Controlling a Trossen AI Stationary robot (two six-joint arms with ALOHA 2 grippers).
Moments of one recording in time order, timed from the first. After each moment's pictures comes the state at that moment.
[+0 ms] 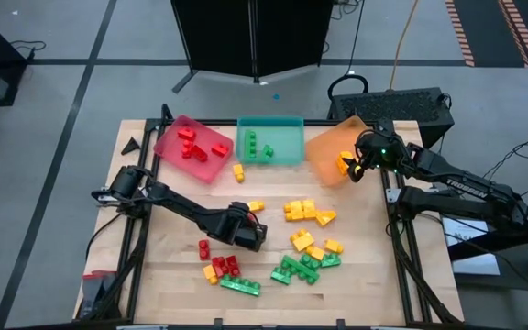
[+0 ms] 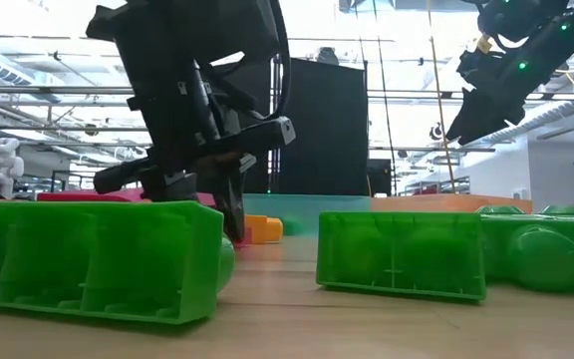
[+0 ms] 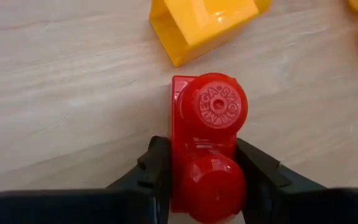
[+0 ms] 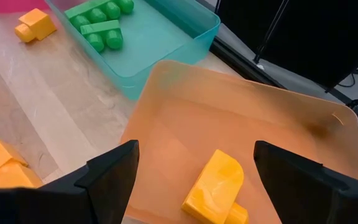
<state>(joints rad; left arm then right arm) -0.30 1.95 1.18 -0.56 -0.36 -1.60 -0.54 0.70 0.60 -0.59 0.18 0.12</state>
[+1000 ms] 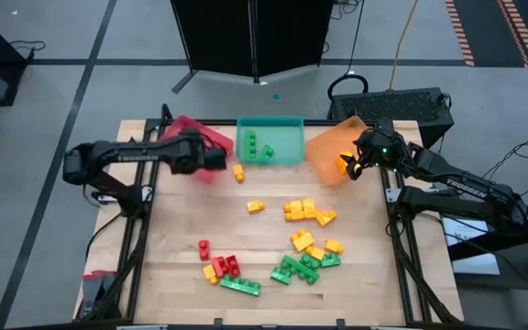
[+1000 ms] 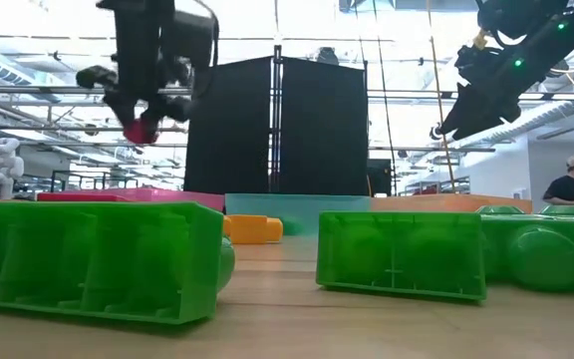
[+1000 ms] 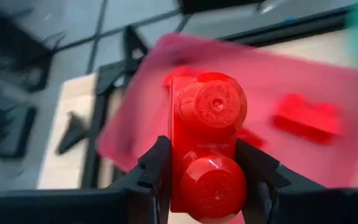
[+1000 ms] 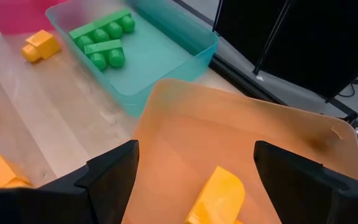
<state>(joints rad) 0.27 1.46 1.11 -1.29 -0.77 -1.21 -0.54 0.70 0.60 -0.53 0.18 0.13</state>
